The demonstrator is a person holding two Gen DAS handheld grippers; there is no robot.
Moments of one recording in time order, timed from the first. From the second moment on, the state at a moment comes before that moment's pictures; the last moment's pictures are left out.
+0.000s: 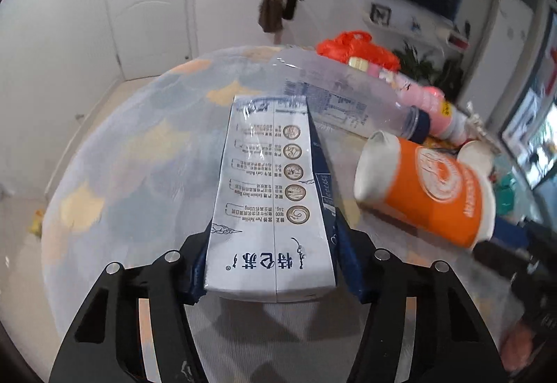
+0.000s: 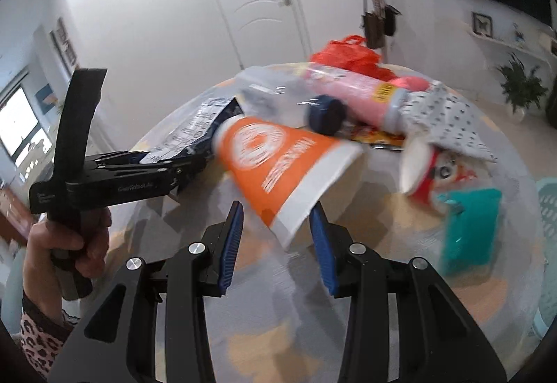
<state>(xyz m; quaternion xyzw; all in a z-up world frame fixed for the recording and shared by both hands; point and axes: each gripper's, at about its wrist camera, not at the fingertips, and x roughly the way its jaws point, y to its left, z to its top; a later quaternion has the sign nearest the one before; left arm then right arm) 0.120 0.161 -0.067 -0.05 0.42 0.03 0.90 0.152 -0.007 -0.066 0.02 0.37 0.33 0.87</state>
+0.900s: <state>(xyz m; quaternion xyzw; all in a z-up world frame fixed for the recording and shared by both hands) 0.082 0.187 -0.065 -0.15 0.36 0.05 0.92 0.218 -0.006 -0.090 0.15 0.45 0.33 0.82</state>
